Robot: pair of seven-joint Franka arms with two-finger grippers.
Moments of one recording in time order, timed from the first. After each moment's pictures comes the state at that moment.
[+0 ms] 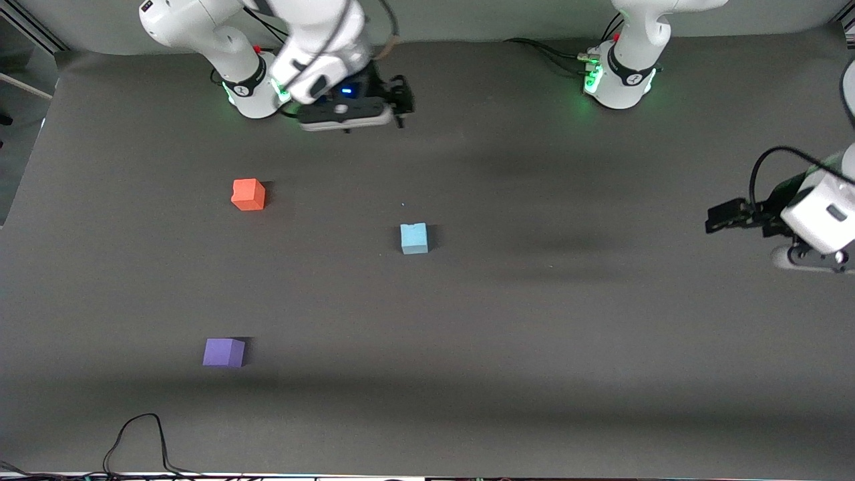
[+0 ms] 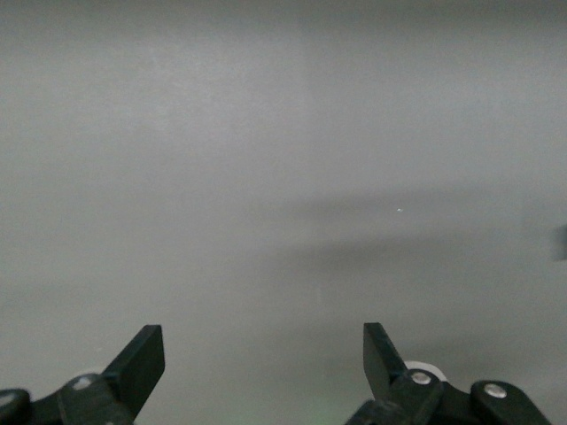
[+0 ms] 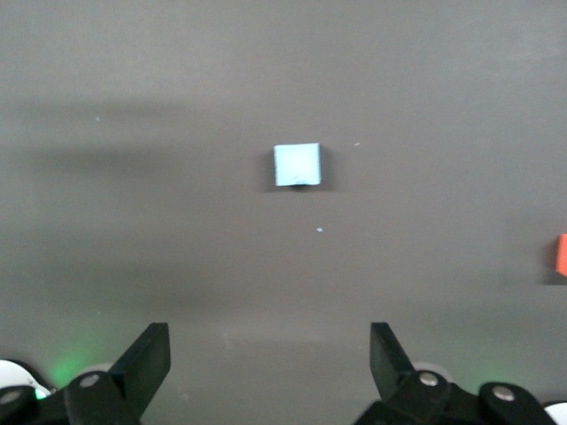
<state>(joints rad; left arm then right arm) -0.01 0.13 -0.02 -1.53 -0.03 1.58 0.04 0.73 0.18 0.07 -1.49 0.08 1.68 0.80</state>
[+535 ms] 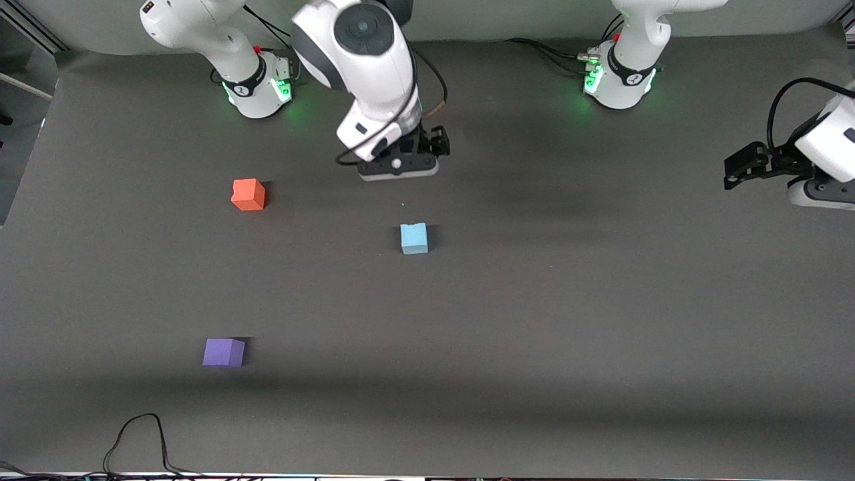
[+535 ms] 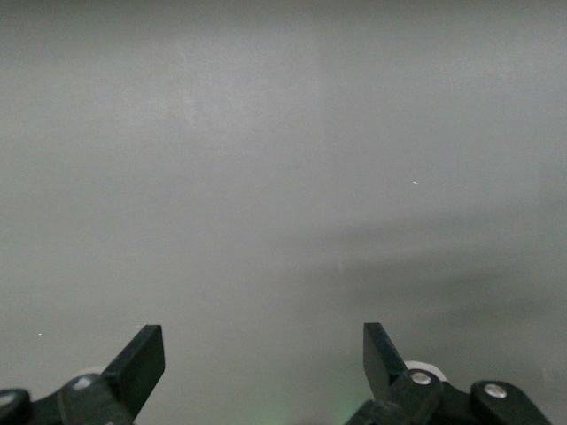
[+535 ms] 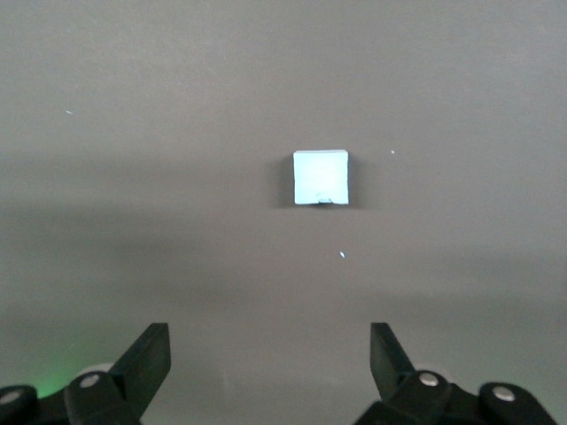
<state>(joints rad) -0.01 -0.03 -0.03 -1.64 0.01 1.58 0.08 0.75 0.30 0.07 -1.61 0.07 1.91 0.77</state>
